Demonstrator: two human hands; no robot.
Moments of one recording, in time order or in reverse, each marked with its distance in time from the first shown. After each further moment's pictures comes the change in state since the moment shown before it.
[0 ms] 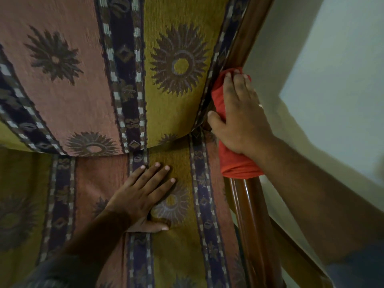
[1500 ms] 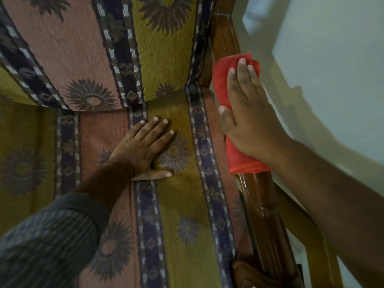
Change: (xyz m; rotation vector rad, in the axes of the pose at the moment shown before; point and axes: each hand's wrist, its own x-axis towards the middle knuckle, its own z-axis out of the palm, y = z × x) left_hand -0.005 0.004 -0.004 0.161 -0.011 -0.061; right_hand -0.119 0.003 0.016 0.047 -0.009 -0.050
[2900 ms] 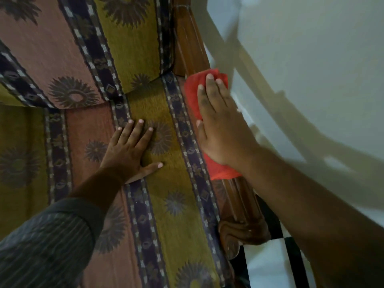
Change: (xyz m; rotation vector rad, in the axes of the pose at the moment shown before) left_hand -0.032 0.047 -0.004 -0.104 0.032 -0.205; right_hand -0.077 -0.012 0.003 -0.007 -0.048 0.036
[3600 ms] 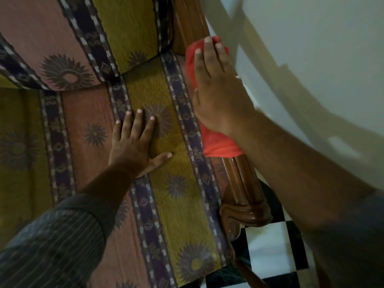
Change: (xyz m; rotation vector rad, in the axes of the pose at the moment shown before) left_hand -0.016 0.034 0.003 -0.045 -0.012 -0.152; right_hand 0.022 -0.003 -0.003 -0.051 0.017 0.039
